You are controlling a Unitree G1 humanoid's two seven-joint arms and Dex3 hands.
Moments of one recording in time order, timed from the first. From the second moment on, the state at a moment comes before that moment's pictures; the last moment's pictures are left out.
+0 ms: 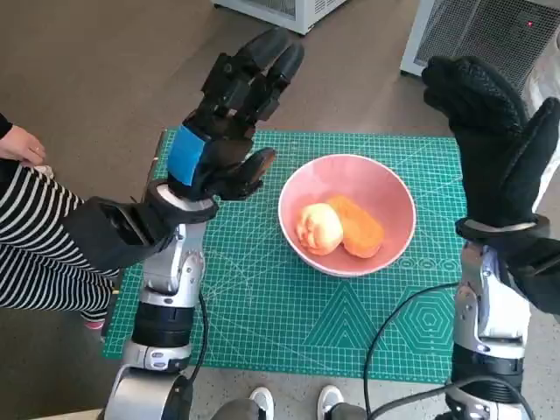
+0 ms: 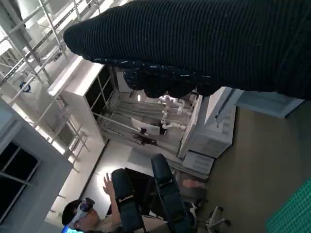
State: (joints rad) left arm -0.69 0.07 0.08 0.28 -0.32 -0.36 -0.47; right arm -0.56 -0.20 -0.18 0.04 0.27 -0.23 0.26
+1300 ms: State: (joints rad) left arm -0.68 0.07 0.08 0.25 -0.33 -0.31 -0.49; right arm -0.56 -0.20 -0.17 0.04 0.27 -0.23 0.26
